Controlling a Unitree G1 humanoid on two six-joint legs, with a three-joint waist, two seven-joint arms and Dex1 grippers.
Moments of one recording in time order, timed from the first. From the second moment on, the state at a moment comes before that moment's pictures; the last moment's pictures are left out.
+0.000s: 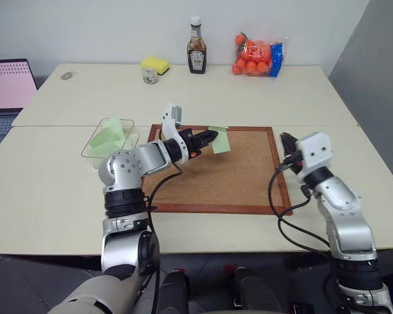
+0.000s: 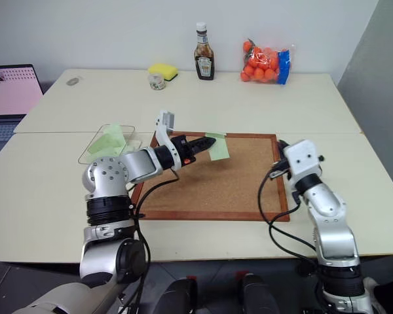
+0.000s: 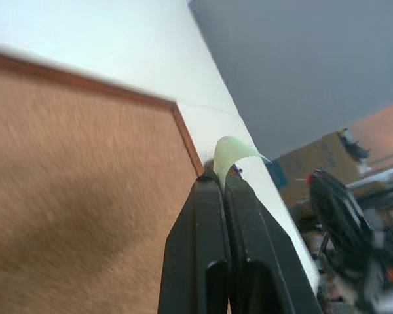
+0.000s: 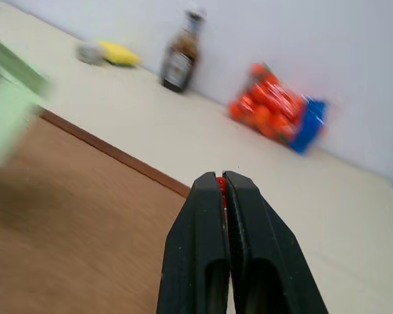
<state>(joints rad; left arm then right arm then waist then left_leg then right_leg) -0.79 0.14 0.32 0.10 -0.77 1.19 -0.32 -0.23 -0.34 -0.12 -0.30 0.00 0.32 0.32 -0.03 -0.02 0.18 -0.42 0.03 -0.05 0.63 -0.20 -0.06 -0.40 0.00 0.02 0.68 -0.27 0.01</state>
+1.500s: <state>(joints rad) -0.74 0.38 0.16 -0.05 -0.46 0.85 -0.27 -0.29 -0.41 -0.04 -0.34 0.23 0.49 0.49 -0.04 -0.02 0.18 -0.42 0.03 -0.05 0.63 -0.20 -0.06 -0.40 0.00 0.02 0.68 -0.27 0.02</state>
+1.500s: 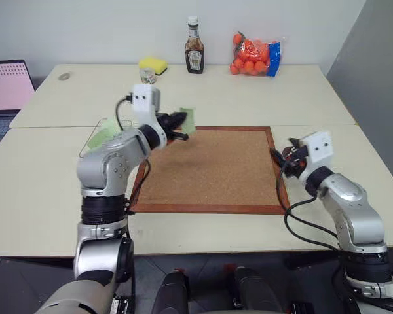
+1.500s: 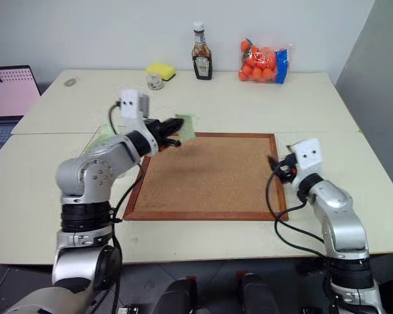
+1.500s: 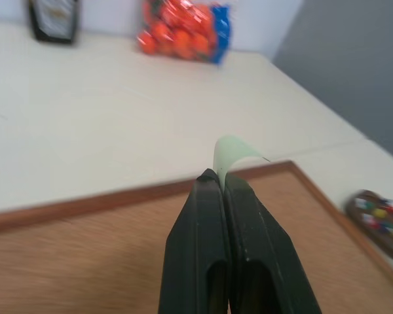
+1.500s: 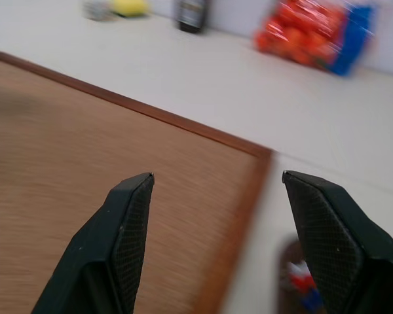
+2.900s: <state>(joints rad) -0.72 0.45 0.29 0.19 -0.18 0.68 0.02 -0.69 -0.29 0.27 -0.08 0.18 0.54 0.68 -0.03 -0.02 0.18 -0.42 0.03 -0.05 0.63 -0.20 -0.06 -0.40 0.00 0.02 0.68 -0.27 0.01</state>
